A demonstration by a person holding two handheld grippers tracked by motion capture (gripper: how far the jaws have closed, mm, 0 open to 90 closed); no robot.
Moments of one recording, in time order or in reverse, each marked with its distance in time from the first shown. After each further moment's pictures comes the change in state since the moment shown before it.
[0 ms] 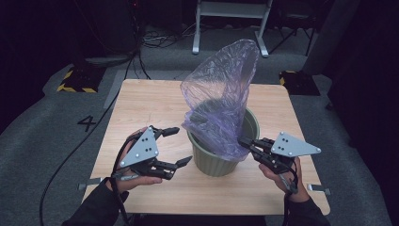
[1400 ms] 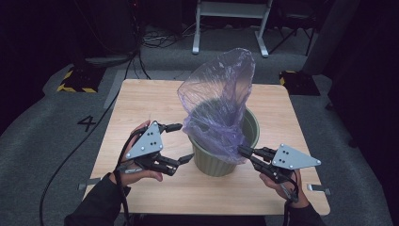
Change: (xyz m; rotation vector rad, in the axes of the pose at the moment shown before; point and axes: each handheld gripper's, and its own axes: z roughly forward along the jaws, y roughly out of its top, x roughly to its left) left arm 0.014 0.001 0.012 -0.001 -0.008 0.017; right arm 0.010 -0.022 -0.007 -0.031 0.034 -0.043
